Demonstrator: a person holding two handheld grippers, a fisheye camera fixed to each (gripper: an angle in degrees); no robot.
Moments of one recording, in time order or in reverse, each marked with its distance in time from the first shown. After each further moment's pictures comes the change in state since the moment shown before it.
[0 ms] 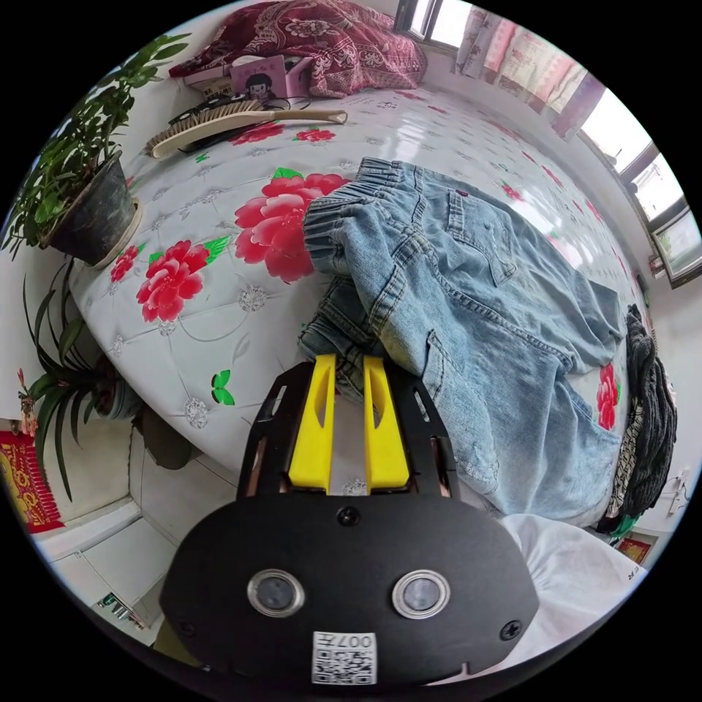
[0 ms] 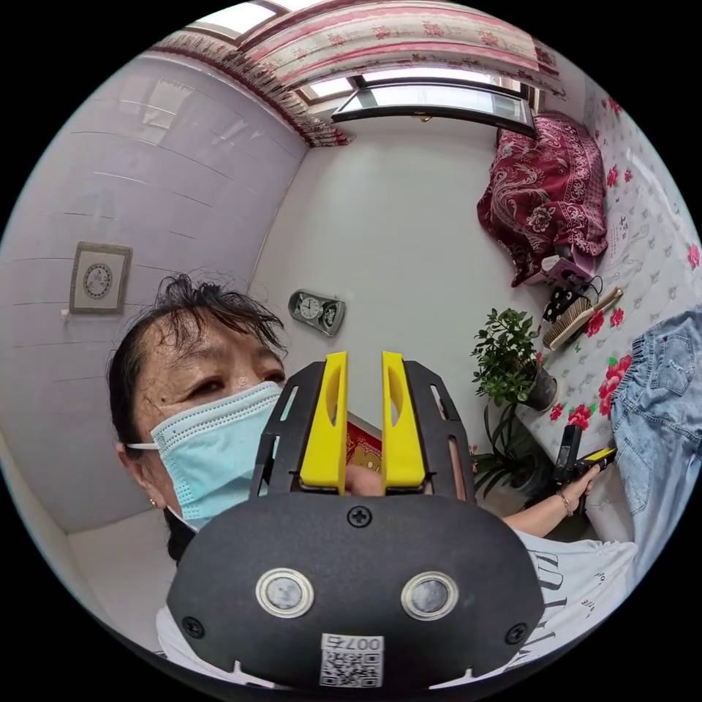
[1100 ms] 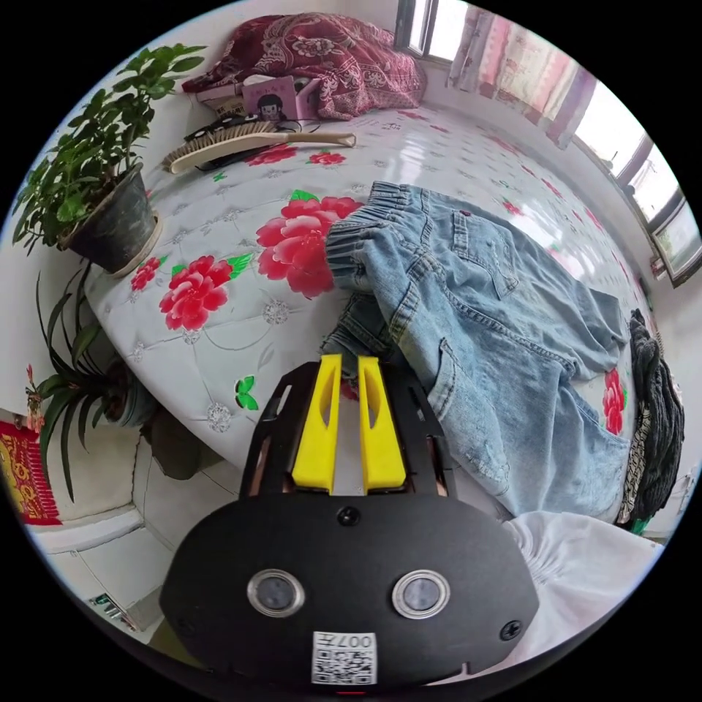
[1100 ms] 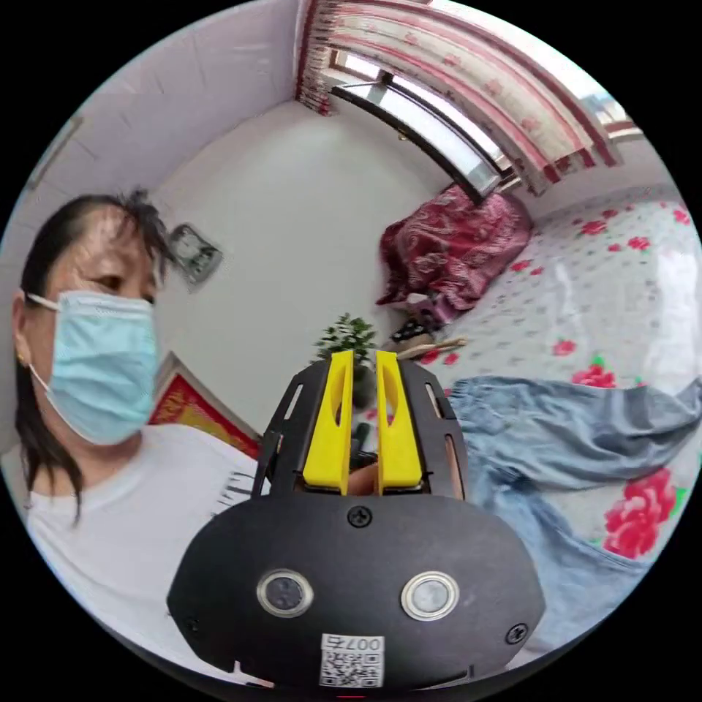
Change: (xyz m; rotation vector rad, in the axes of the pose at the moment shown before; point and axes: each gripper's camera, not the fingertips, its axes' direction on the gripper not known) left arm -0.007 0.025 -0.040 0.118 -0.021 -0.028; right arm 0.111 -0.004 0.062 -0.081 1.109 -0.251
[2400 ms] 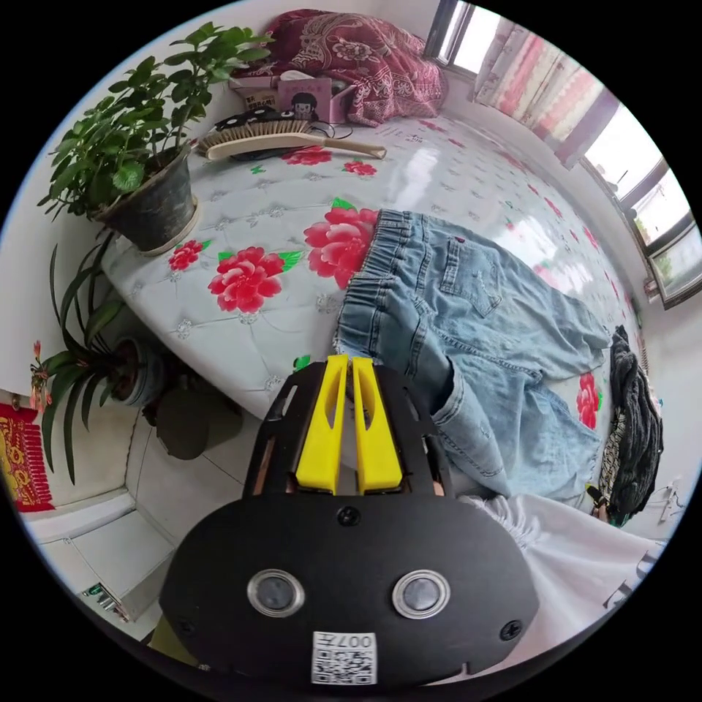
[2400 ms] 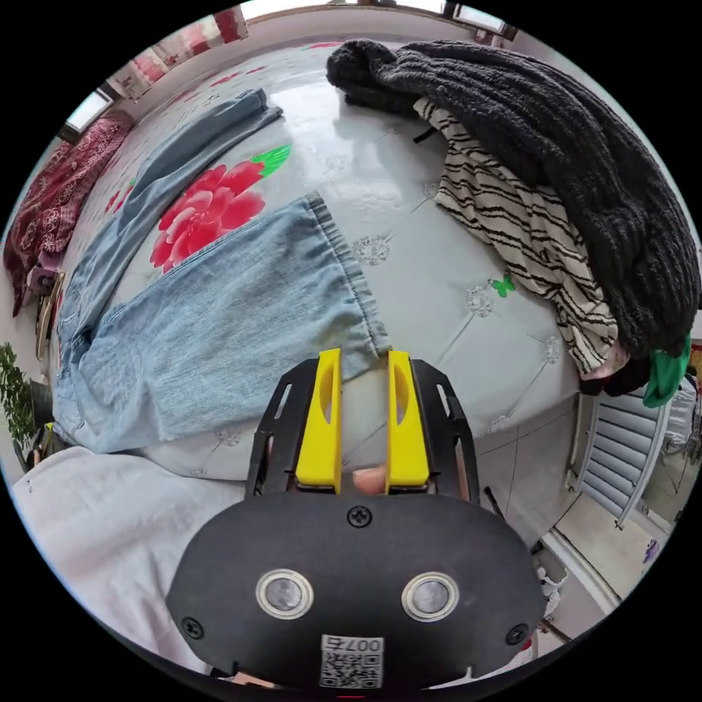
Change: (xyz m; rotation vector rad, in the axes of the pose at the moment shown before) left arm -0.086 0.004 -0.076 -0.028 0.091 -0.034; right arm 0.183 0.191 -0.026 -0.532 0.819 0.616
